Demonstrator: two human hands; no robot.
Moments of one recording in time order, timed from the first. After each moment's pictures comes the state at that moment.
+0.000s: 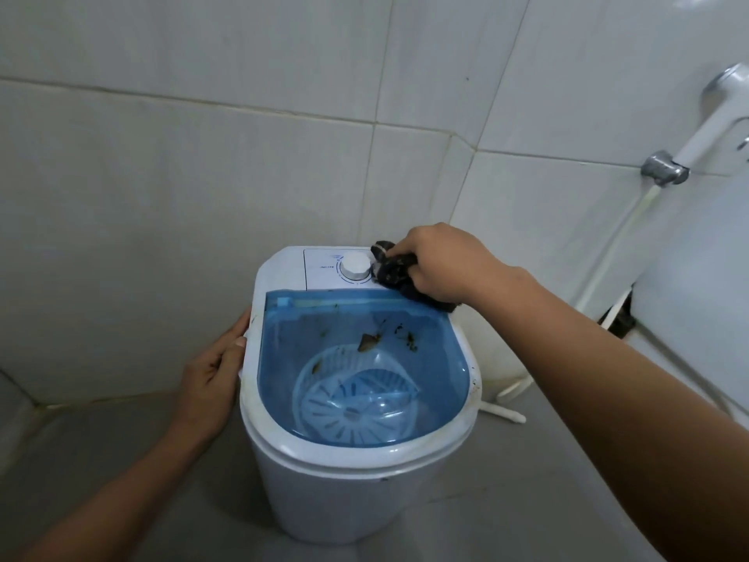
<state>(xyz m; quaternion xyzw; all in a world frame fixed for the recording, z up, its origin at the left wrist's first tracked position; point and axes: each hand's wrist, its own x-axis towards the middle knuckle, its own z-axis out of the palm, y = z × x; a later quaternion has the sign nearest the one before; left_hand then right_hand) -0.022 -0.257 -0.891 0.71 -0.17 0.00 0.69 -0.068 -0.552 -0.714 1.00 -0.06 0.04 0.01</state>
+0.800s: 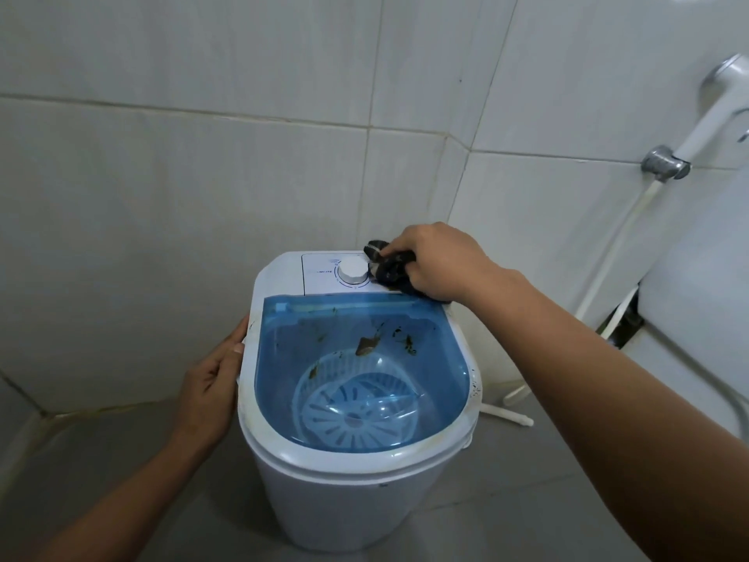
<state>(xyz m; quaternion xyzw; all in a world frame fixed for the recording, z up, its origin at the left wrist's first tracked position) -0.025 -0.257 -0.888 0.72 -0.15 0.00 0.68 -0.068 -0.551 -0.714 1.00 -0.06 0.07 -0.01</state>
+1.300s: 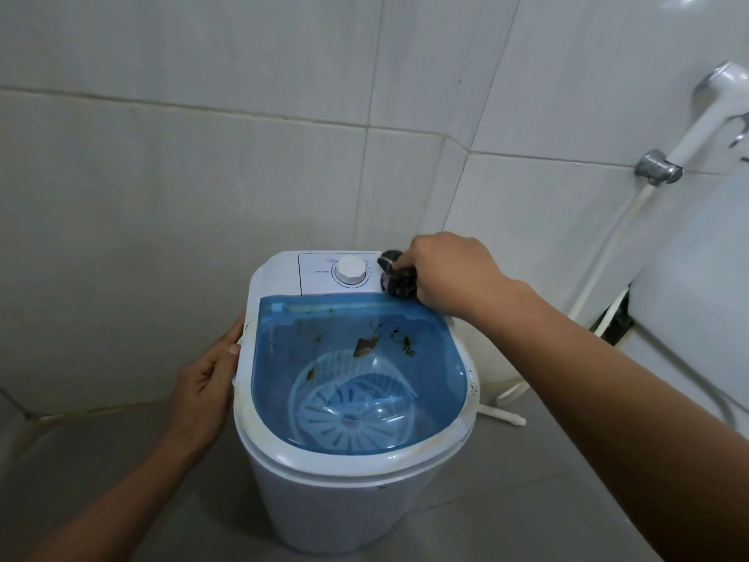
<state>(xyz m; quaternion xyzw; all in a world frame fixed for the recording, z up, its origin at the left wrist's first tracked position) -0.028 -0.260 -0.884 0.72 -0.16 0.00 0.67 -0.083 -0.547 -0.719 0.99 -0.08 0.08 0.12</state>
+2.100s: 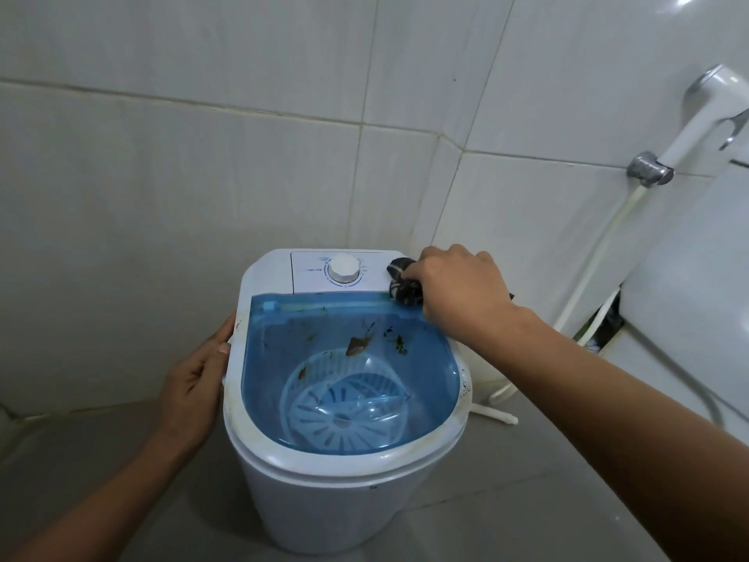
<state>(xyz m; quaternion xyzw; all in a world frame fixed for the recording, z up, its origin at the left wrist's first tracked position) -0.037 -0.259 -0.869 0.72 -0.16 -0.01 0.68 -0.110 -0.550 -0.735 0.97 -0.10 0.11 0.17</state>
